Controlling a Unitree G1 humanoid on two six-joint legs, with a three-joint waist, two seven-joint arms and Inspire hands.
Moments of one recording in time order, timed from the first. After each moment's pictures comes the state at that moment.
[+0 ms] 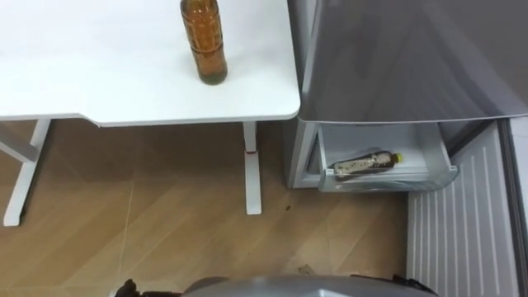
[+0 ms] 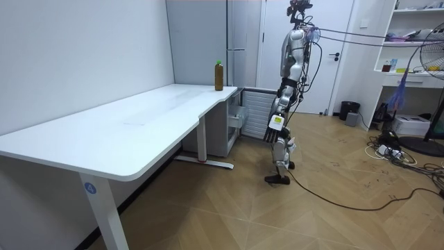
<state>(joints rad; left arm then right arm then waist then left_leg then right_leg) 0.21 0.18 0.12 1.09 -0.16 0.04 0.14 0.11 -0.25 -0.03 1.25 0.33 0.06 0.12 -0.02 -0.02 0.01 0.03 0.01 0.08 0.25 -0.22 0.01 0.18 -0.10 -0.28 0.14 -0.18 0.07</state>
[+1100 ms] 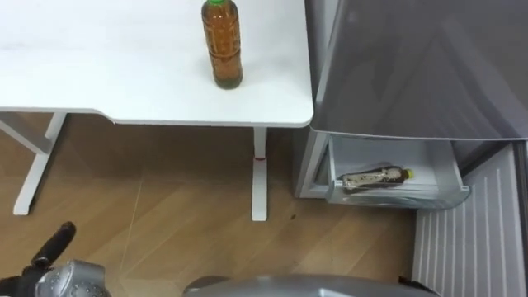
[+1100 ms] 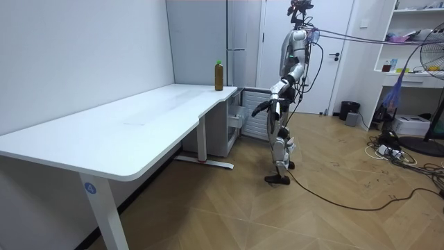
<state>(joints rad) 0.23 0.18 0.41 0.48 -0.70 -0.18 0.78 0.18 -0.24 -0.06 1.16 0.19 0.03 0.08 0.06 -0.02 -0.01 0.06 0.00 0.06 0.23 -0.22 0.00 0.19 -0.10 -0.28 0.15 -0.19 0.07</state>
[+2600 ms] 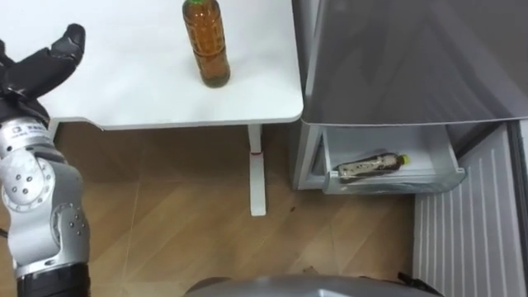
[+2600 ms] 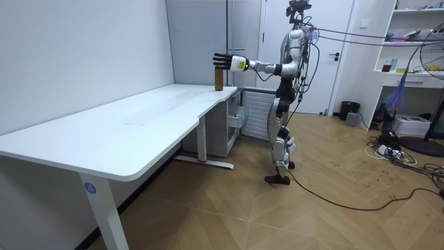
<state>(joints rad) 0.11 0.24 0.29 -0.12 -0.42 -0.07 0.27 0.17 -0.24 -0.15 1.21 0.24 0.01 0.17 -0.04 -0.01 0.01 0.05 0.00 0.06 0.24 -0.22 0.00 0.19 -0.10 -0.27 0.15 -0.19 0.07</state>
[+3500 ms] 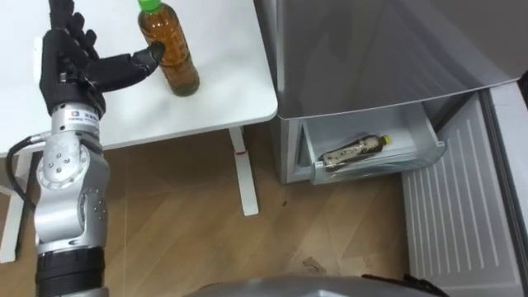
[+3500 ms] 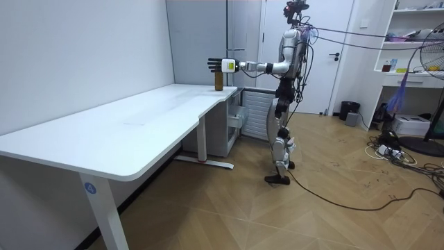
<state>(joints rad) 0.01 0.24 0.22 -0.04 -0.31 0.07 0.05 0.14 -0.25 -0.20 1.24 0.23 0.05 0.15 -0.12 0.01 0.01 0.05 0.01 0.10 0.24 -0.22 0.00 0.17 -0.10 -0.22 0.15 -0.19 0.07</state>
